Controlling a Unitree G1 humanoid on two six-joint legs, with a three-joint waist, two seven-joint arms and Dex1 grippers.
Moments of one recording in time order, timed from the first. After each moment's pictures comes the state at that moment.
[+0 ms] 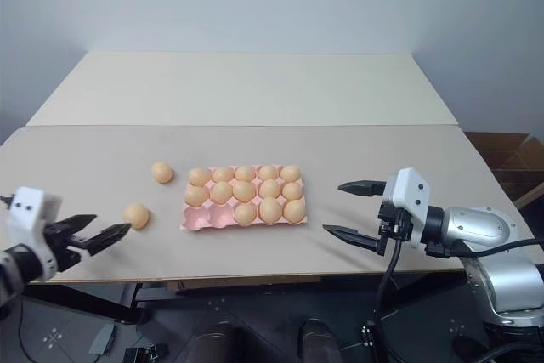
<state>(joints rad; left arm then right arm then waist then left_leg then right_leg) 0.14 0.74 0.61 -0.55 -0.75 1.12 -0.42 -0.10 -0.78 -0.21 -0.41 0.49 0.37 1.10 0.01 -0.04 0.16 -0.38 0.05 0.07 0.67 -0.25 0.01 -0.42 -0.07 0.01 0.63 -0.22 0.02</state>
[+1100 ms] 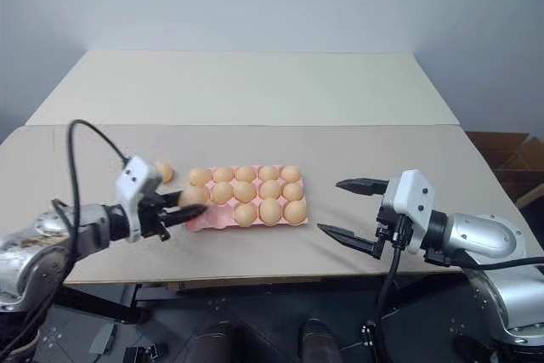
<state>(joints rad) -0.23 0.78 0.06 -0.48 -0.62 0.95 -0.66 -0.02 -0.80 -0.23 -0.55 0.57 0.38 0.95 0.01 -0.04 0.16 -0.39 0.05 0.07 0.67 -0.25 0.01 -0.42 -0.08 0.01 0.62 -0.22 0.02</state>
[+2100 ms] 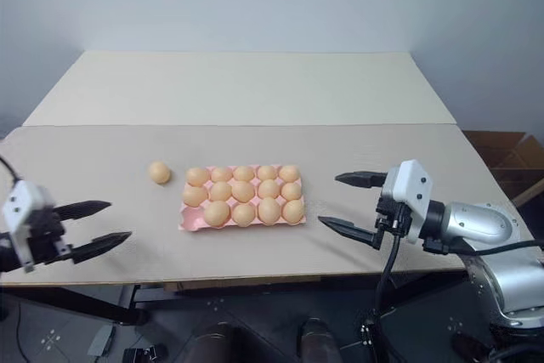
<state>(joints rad) 0.27 0.91 0.64 -0.28 -0.55 0.47 -1.12 -0.13 -0.82 -0.19 -0.44 0.57 0.36 1.03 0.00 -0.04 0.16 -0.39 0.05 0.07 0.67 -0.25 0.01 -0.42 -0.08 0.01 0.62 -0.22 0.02</state>
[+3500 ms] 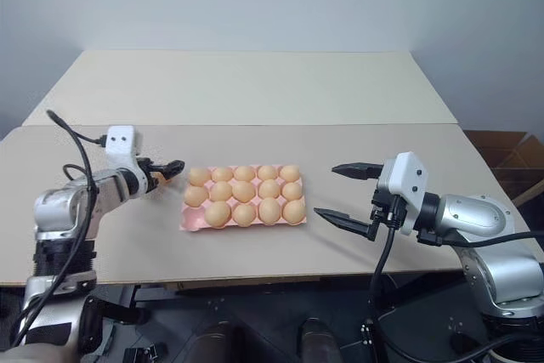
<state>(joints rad) -0.62 0.49 0.22 0.14 -0.38 1.01 -0.20 -0.17 -0.80 -0.17 -0.45 0.55 0.35 0.98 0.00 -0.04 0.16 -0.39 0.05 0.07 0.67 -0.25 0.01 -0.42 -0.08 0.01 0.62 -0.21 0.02</state>
